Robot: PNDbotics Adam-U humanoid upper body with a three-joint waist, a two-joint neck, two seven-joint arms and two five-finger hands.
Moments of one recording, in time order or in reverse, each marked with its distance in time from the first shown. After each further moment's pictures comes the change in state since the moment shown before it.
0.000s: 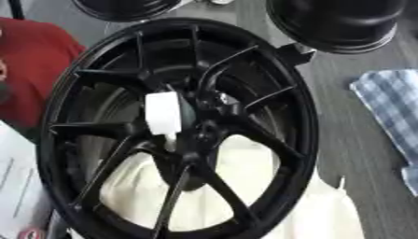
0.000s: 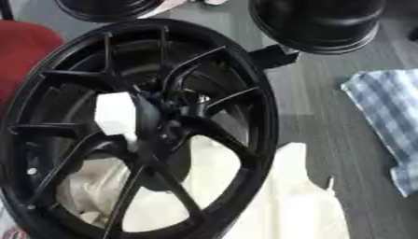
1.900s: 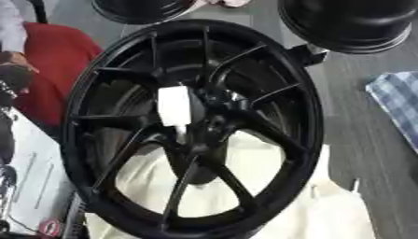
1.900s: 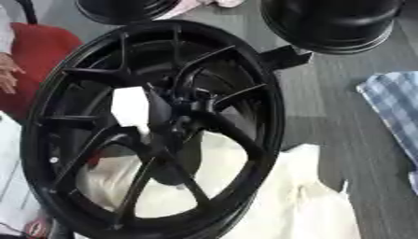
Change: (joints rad) left arm 0.009 -0.013 0.003 0.000 0.005 -0.002 0.003; right arm 0.044 0.254 0.045 0.000 0.192 0.081 -0.055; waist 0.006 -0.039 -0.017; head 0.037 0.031
